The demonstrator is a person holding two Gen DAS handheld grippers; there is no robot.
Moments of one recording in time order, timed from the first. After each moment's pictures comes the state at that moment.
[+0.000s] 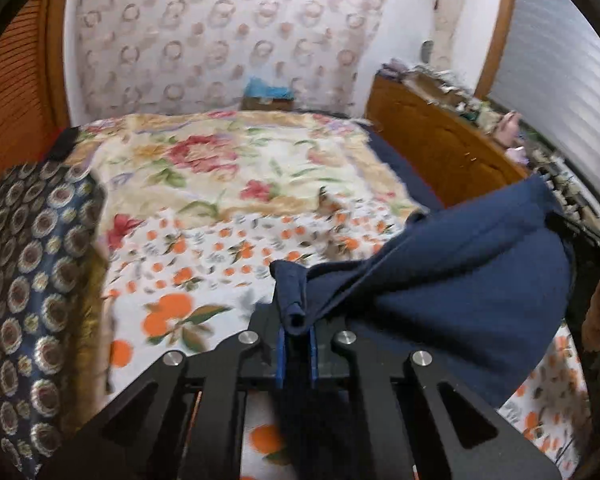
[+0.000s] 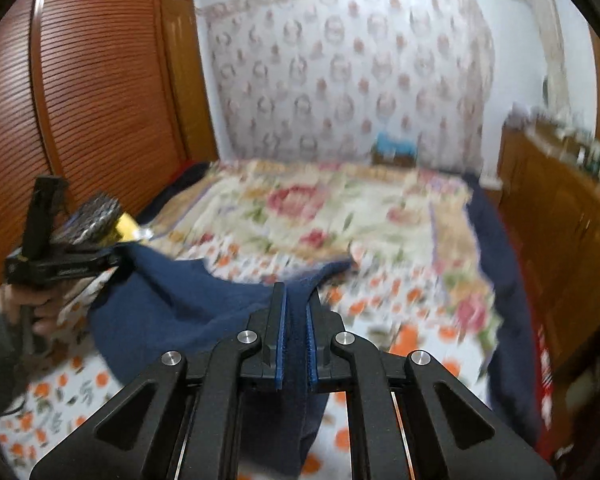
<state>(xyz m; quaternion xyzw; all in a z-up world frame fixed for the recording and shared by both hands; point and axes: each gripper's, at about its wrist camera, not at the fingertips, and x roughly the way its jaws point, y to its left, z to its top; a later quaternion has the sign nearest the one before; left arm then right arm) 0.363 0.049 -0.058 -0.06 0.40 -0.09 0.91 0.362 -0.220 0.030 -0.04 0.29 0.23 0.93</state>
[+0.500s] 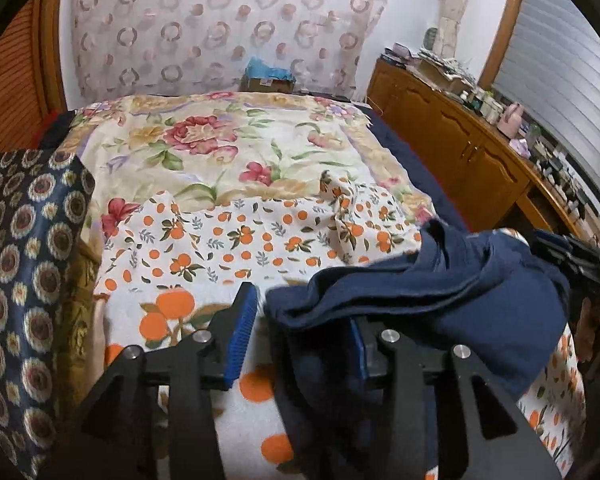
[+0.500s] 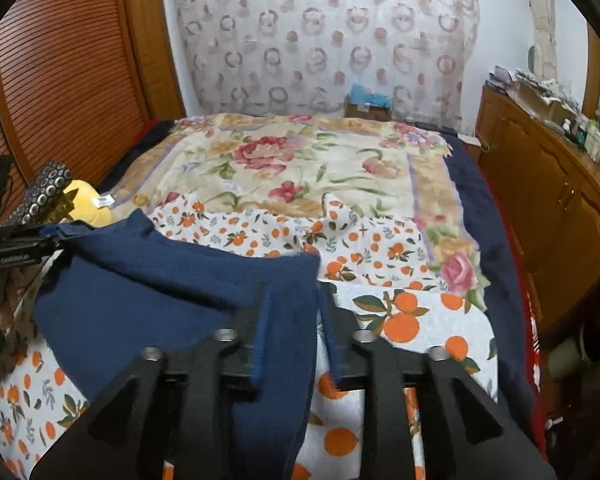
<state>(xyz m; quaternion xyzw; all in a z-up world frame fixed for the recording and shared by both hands) 0.383 0.055 -0.066 -0.08 0.42 -0.10 0.90 0.386 -0.210 -0.006 -0.05 0.37 0.19 0.91</state>
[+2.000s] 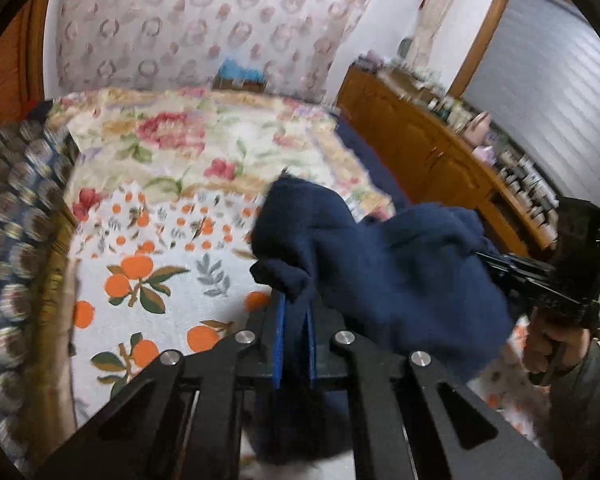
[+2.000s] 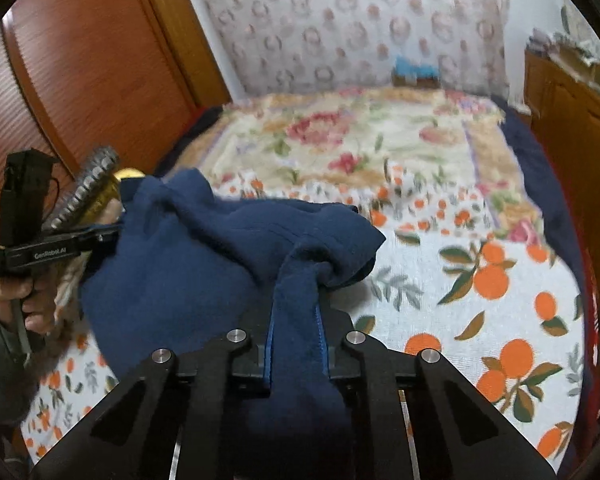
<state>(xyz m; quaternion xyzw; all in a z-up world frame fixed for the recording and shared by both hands) 0.336 0.044 -0.042 -0.12 0.40 -0.17 0.89 0.370 -0.194 -0.017 0.02 0.39 0.28 0.88</state>
